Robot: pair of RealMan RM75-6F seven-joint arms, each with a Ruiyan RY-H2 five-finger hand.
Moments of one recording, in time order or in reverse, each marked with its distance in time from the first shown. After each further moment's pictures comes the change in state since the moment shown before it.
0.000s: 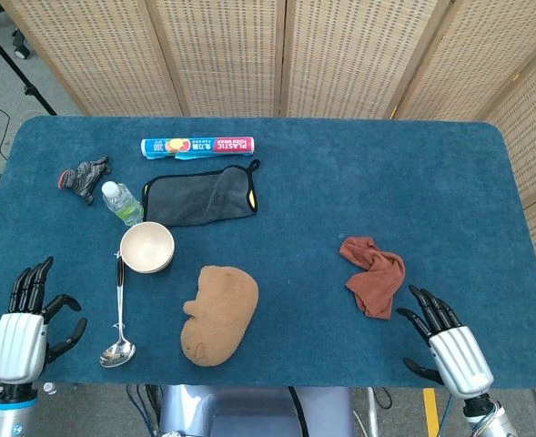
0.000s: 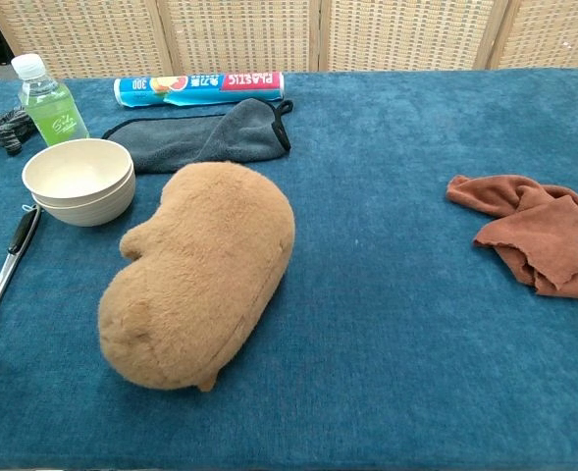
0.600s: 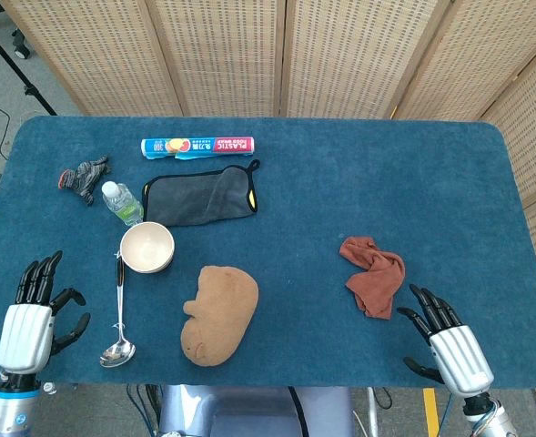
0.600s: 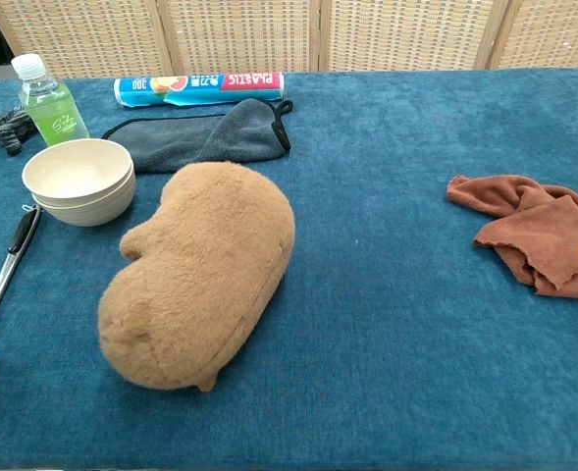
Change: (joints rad) left arm -0.047 0.030 -0.033 0.003 -0.042 -0.086 0.044; right arm 0.001 0.001 0.003 -0.005 0.012 -0.008 -0.003
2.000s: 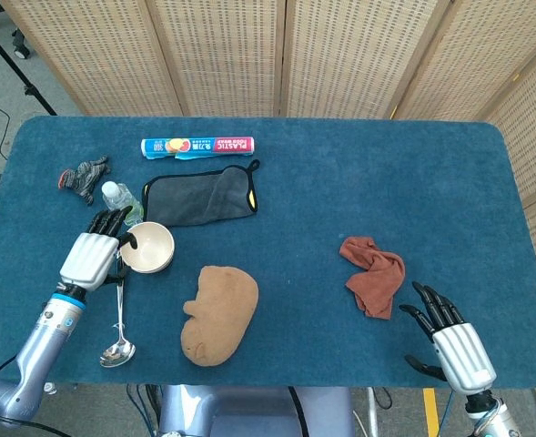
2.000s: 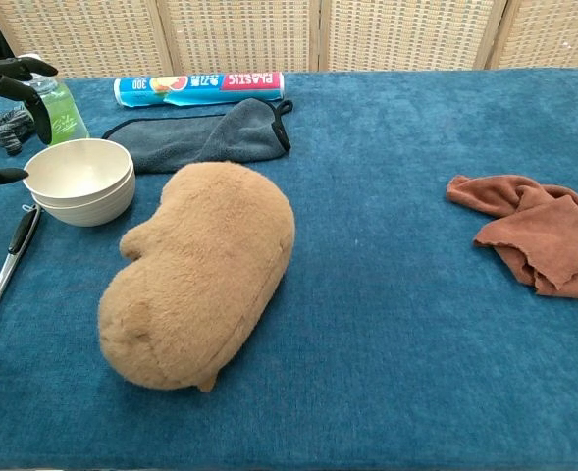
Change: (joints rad) left arm -0.423 0.060 -0.129 0.059 -0.409 -0.536 0.100; right arm 0.005 0.010 0.006 0.000 0.012 0.001 0.034
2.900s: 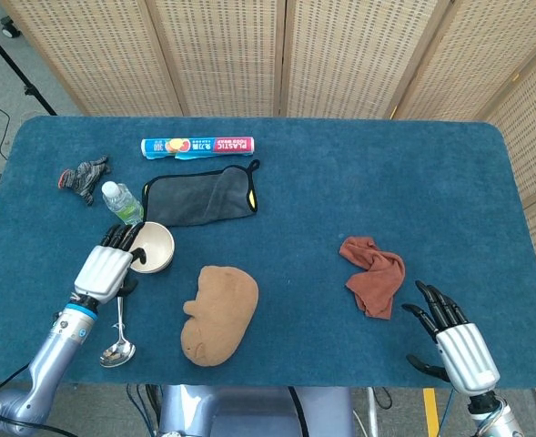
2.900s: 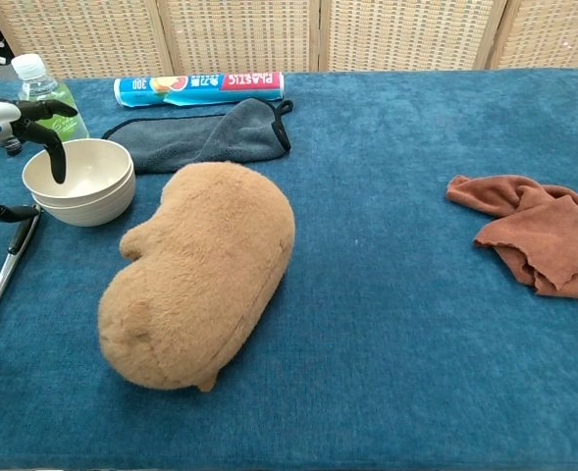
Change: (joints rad) left arm -0.031 -0.040 0.076 -0.018 -0.062 0.018 0.145; right arm -0.004 0.007 0.001 -0.001 -0.006 0.016 0.017
